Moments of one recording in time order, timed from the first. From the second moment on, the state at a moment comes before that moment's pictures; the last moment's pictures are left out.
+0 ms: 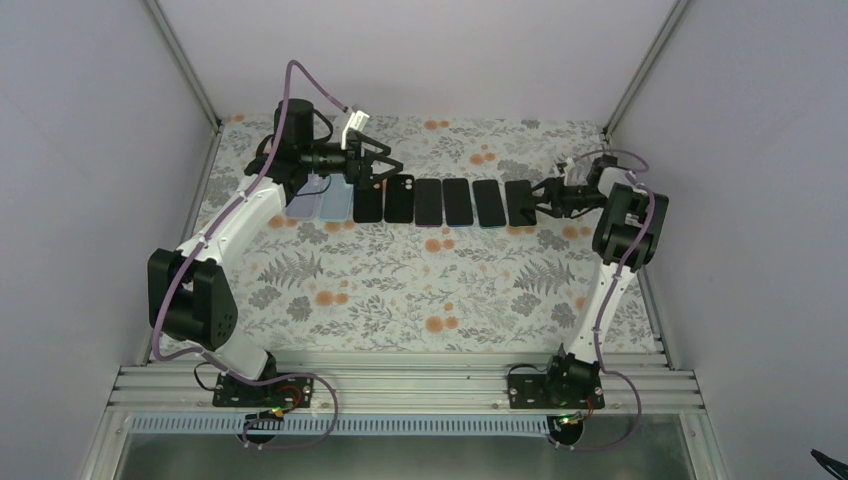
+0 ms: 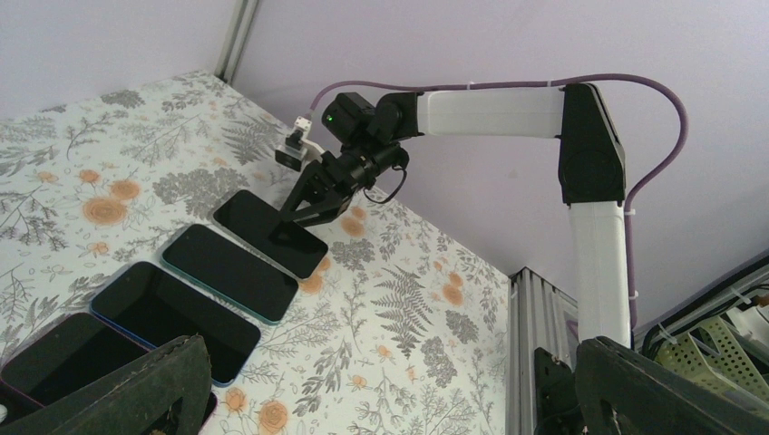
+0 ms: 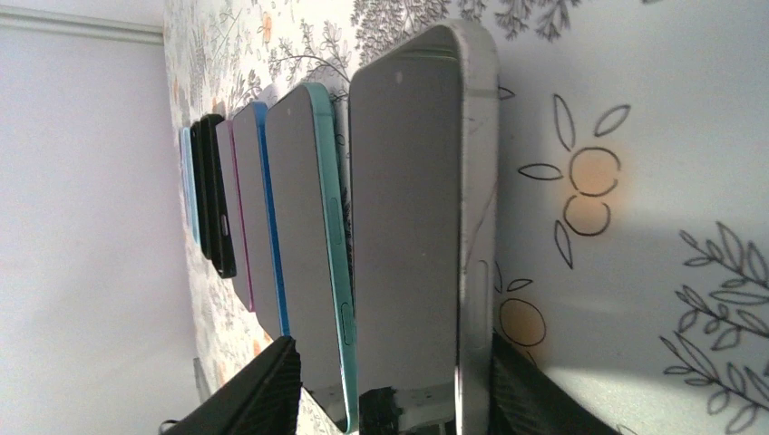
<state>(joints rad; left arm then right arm) -0.28 1.59 1.36 -0.17 1.06 -0.18 -0.31 2.38 1.74 -0.87 -1.02 -0.12</state>
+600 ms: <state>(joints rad) -0.26 1.59 1.40 -0.27 0.94 -0.12 -0.31 2.28 1.73 -0.84 -0.89 -0.11</state>
